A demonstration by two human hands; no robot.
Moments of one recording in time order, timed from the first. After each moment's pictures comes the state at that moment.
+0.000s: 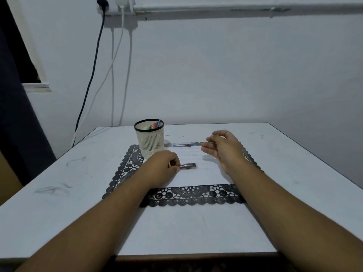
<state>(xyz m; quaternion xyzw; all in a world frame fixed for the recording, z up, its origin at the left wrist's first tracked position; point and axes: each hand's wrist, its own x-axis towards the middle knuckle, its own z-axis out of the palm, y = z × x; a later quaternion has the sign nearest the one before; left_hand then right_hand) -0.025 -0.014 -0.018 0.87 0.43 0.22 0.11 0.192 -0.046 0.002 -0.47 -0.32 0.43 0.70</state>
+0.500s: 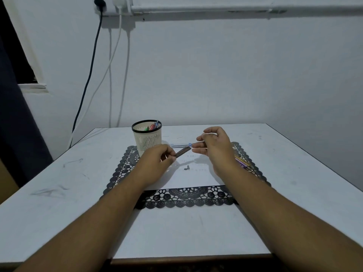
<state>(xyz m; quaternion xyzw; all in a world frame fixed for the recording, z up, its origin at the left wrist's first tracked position) -0.028 -0.011 -0.019 0.81 0.40 0.37 0.21 0.171 -0.053 0.005 -0.46 -0.41 0.36 0.70</state>
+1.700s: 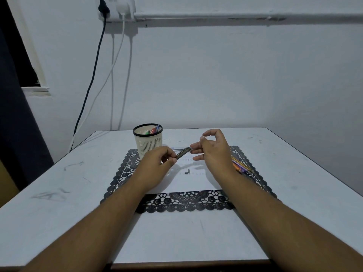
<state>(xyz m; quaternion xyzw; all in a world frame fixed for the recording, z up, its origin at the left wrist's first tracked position) -0.028 -0.025 -0.011 0.80 0.40 0.41 0.20 0.164 -0.058 0.001 -0.48 -0.48 0.29 0.67</state>
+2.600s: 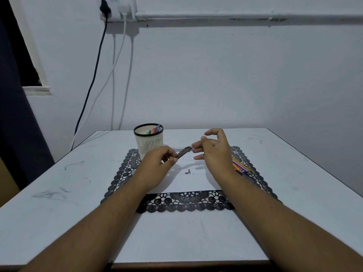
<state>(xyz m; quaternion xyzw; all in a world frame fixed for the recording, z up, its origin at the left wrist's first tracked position) -0.027 -0.029 -0.008 0.79 0.40 0.41 0.20 0.162 -0.062 0.003 -0.48 -0.48 0.26 0.68</state>
